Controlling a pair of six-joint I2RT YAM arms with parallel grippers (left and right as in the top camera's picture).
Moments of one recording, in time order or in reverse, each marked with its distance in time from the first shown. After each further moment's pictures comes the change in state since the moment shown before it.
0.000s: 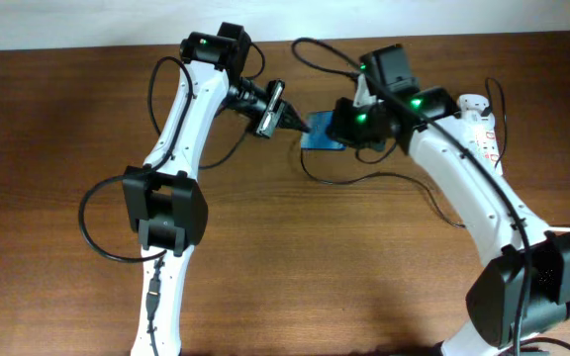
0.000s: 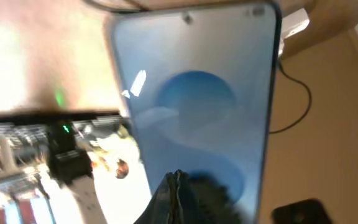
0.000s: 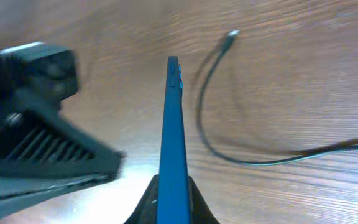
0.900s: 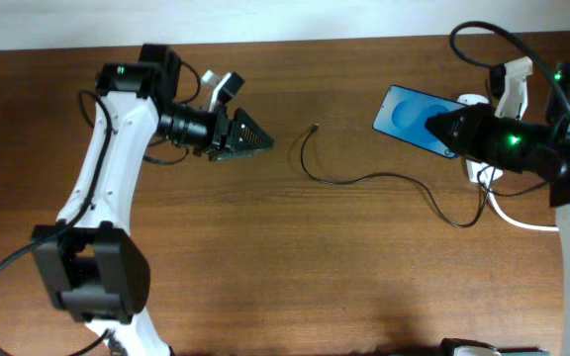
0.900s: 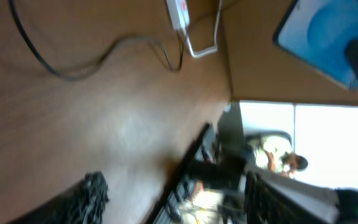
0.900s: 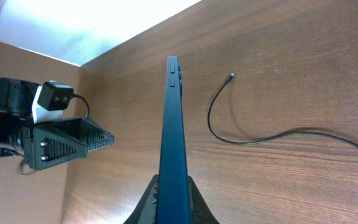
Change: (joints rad) left arm 0.181 -0.556 -0.701 0.189 0.065 1.307; right arm -0.446 -0.440 -0.035 -0.238 -0.392 -0.274
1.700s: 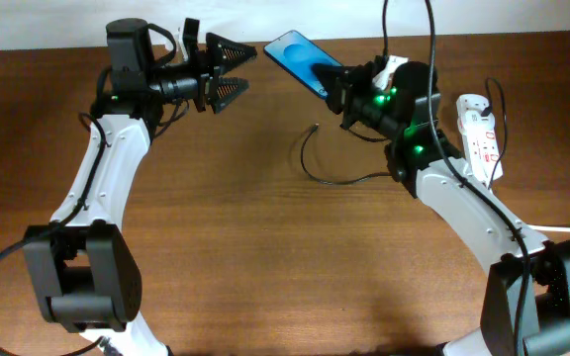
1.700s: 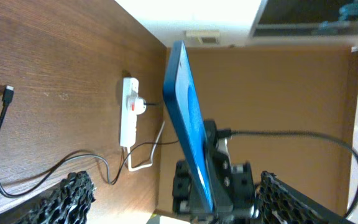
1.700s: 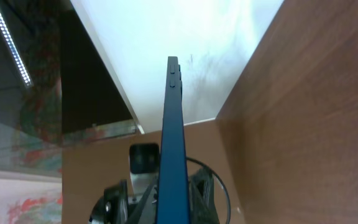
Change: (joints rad) left arm 0.056 -0.038 -0.214 1.180 0.018 -1.233; right arm 0.438 0.334 -0.391 1.431 0.194 1.316
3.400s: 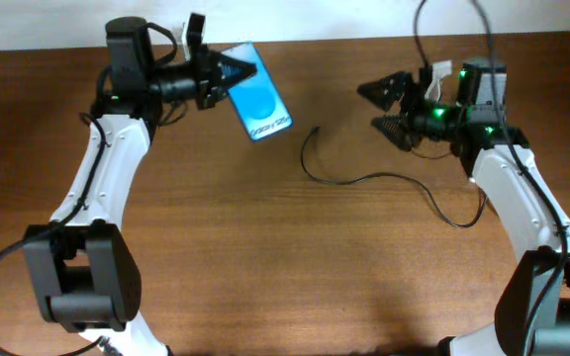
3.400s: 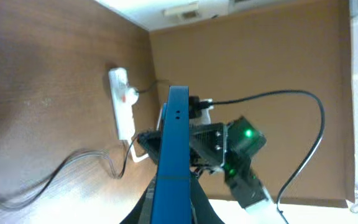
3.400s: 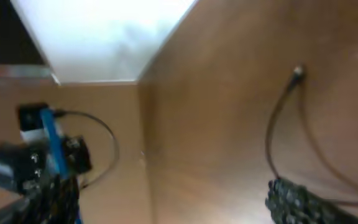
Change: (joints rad) left arm 0.008 0.000 0.000 0.007 0.122 0.162; right arm -0.311 -0.002 0.078 -0.624 -0.389 -0.778
